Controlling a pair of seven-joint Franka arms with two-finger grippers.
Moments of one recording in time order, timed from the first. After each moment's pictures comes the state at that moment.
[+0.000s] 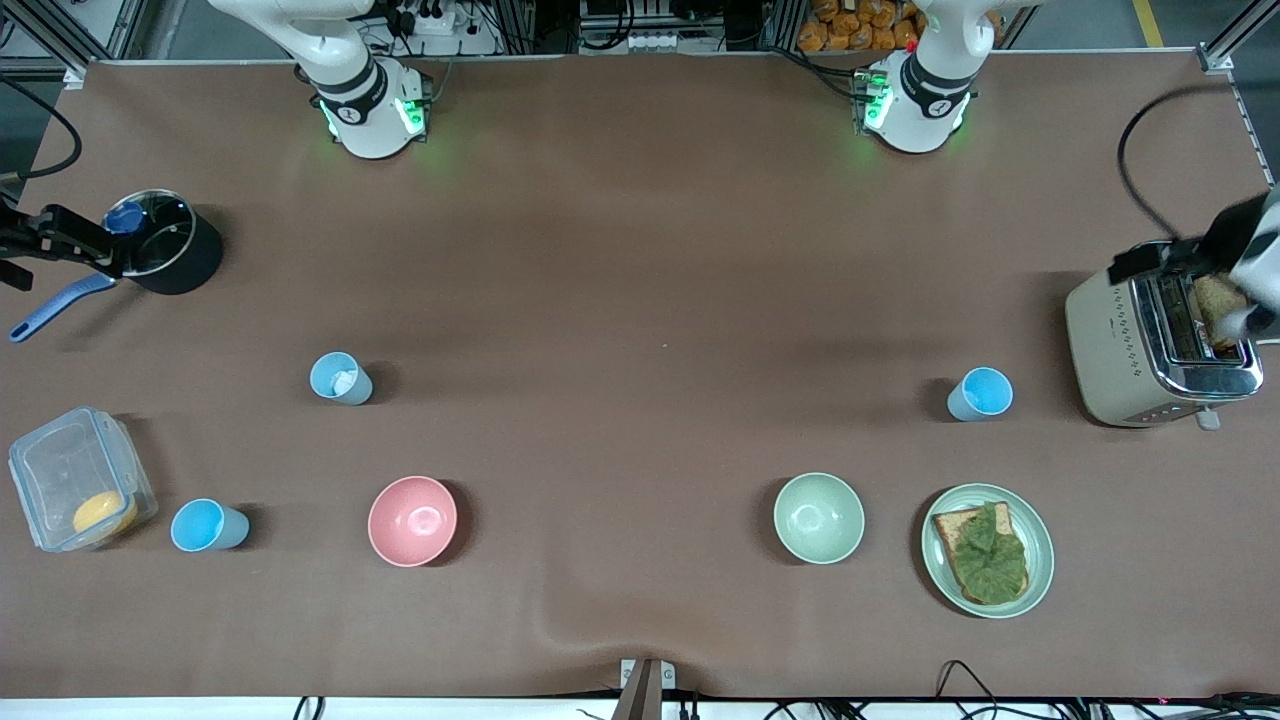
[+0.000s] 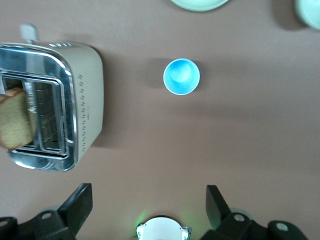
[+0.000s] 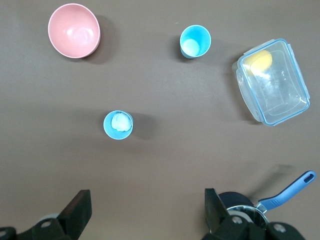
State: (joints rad) left arm 0.10 0.18 -0.06 -1.53 0.03 1.44 -0.05; right arm -0.03 -0.01 -0.09 -1.62 -0.01 1.60 -0.26
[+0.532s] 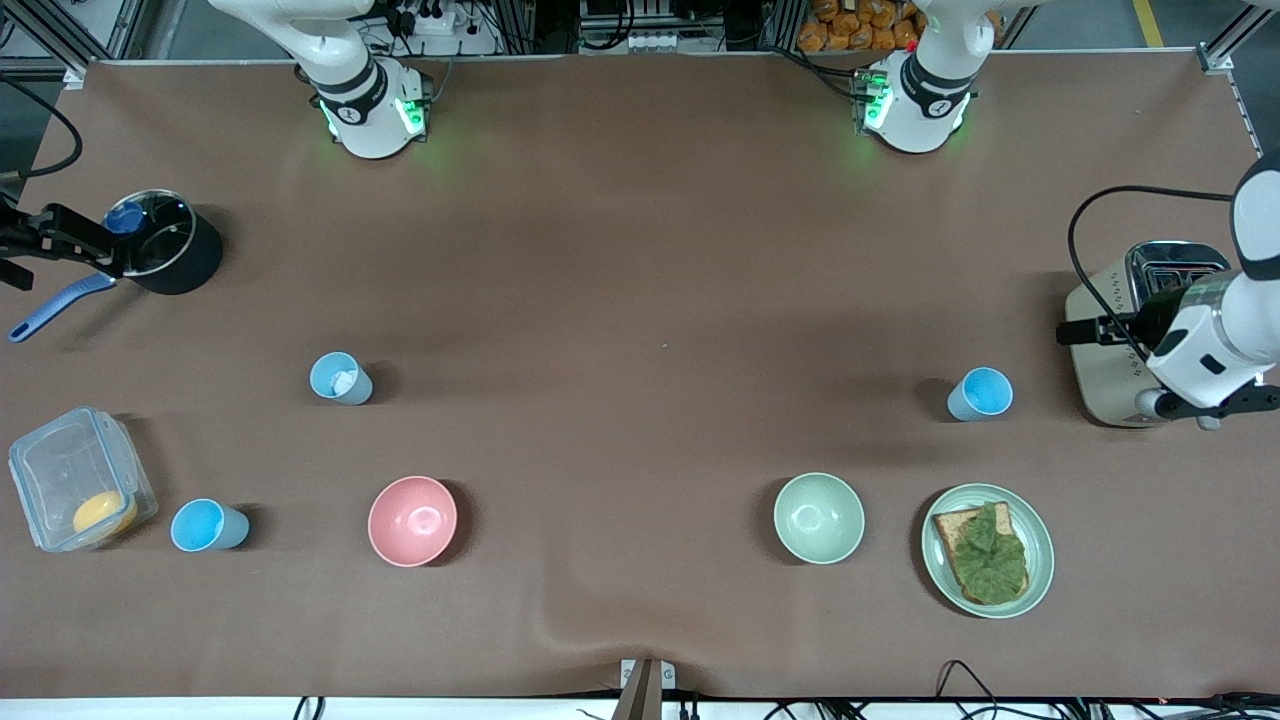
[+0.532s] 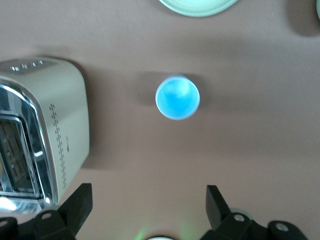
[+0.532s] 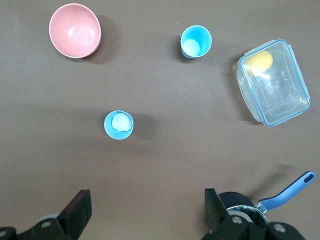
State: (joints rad) left arm 0.11 0.32 -0.06 -1.53 0.03 1.58 -0.04; right arm -0.03 -0.01 -0.09 -1.62 -0.01 1.60 -0.26
